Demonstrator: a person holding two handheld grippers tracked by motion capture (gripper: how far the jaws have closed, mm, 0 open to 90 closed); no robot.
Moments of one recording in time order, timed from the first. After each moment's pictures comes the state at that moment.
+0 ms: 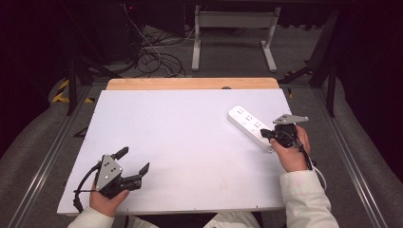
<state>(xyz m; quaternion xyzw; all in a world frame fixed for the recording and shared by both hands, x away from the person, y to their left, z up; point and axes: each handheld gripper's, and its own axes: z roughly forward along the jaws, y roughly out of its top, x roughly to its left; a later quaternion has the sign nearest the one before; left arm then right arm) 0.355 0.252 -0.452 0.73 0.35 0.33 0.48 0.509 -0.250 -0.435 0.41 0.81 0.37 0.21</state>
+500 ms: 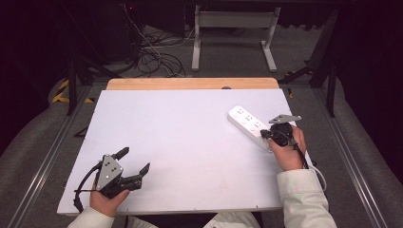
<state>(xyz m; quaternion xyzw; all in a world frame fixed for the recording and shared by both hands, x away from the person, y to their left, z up) 0.356 0.252 -0.453 0.73 0.36 0.33 0.48 0.521 -0.247 -0.450 0.42 0.81 0.33 0.22</state>
